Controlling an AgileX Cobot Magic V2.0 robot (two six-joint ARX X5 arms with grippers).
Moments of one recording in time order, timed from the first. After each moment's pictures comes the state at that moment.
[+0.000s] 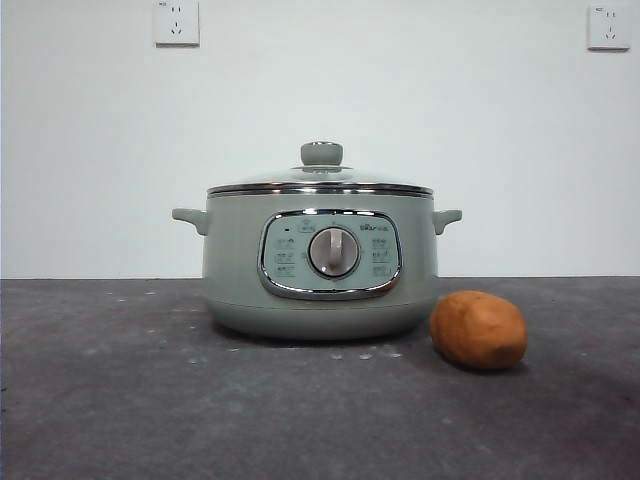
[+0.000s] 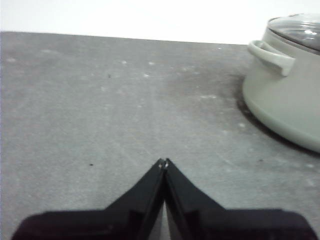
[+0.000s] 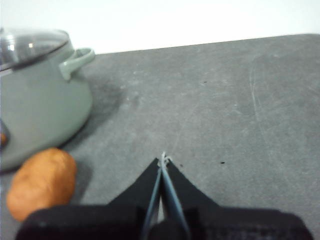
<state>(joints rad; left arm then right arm) 0.10 0.06 0.03 -0.19 0.16 -0.08 0.04 0.01 0.04 -0.18 -0.06 0.10</state>
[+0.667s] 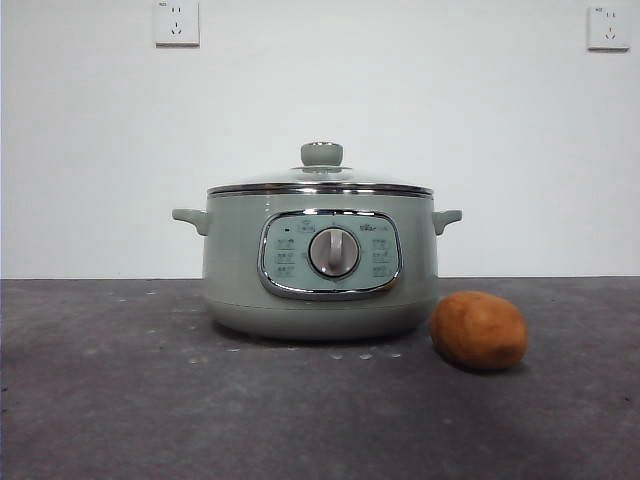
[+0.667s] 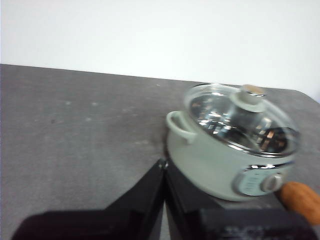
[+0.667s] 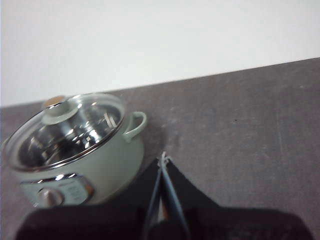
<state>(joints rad) 0.10 0.30 0.60 -0.52 0.36 -0.16 0.04 0.31 0.63 -0.52 -0.18 0.16</state>
